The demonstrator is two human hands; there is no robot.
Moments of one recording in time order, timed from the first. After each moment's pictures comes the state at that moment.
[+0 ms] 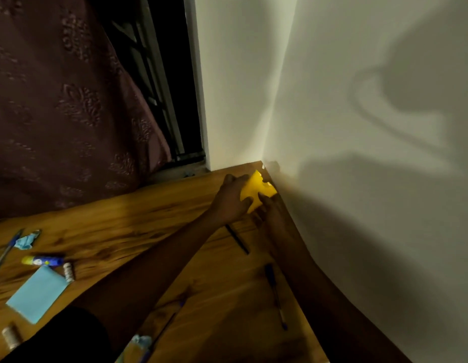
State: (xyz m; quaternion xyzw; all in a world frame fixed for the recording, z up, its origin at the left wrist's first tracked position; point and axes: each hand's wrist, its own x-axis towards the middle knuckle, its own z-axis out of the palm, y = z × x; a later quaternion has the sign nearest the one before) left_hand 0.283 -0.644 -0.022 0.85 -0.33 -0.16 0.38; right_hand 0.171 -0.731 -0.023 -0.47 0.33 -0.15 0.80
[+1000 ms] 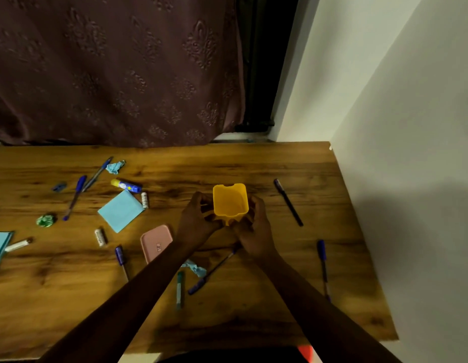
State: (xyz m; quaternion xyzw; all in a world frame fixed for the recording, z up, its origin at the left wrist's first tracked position) left_hand 0.198 -0.390 -0.035 0.84 -0.03 -0.12 0.53; right_hand 0.135 -0.548 -0.054 -0.77 0.17 -0.03 0.62
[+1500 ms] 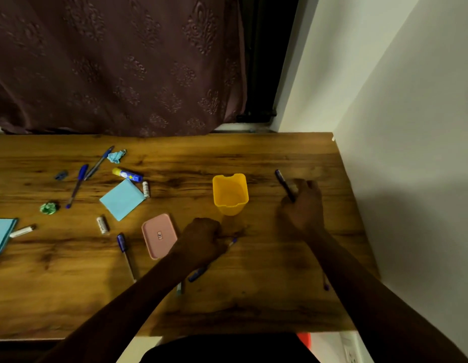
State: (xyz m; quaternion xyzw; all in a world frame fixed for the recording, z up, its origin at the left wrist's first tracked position) left_hand 0.155 -0.378 -0.036 0.92 -0.17 -0.25 0.24; right_hand 0.147 -0.662 -0.050 -0.92 0.24 -0.02 0.30
